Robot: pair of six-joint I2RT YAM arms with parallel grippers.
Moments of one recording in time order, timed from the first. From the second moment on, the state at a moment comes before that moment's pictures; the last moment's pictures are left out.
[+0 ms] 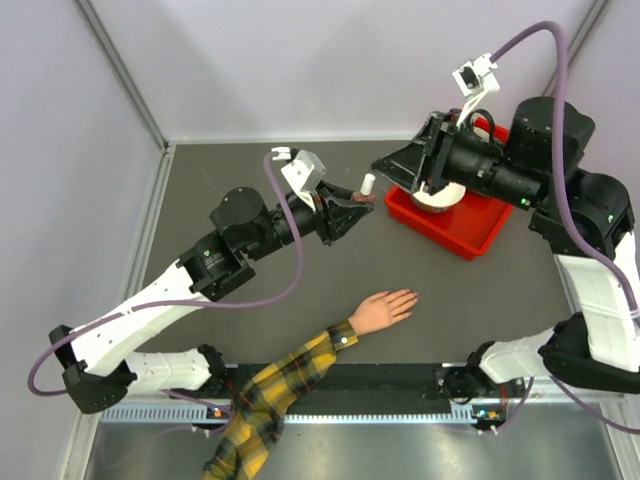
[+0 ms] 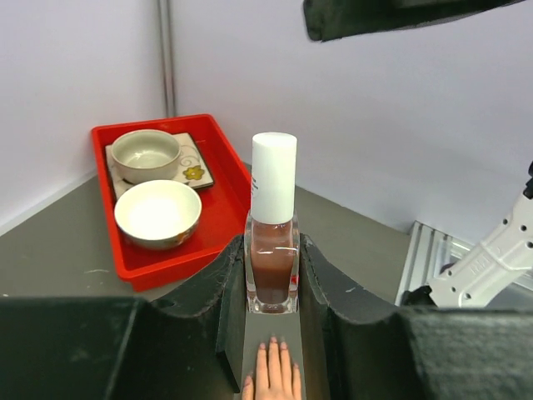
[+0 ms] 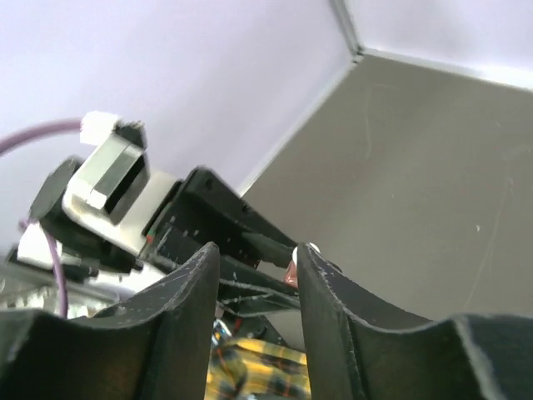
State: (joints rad) left arm -0.96 1.12 1.26 0.00 0.15 -0.18; right arm 0.79 1.32 2.16 -0.95 -0.16 0.47
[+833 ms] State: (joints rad) left arm -0.95 1.15 1.29 -0.02 0.10 -0.16; right arm 0.94 1.42 2.19 -1.13 0.19 0.54
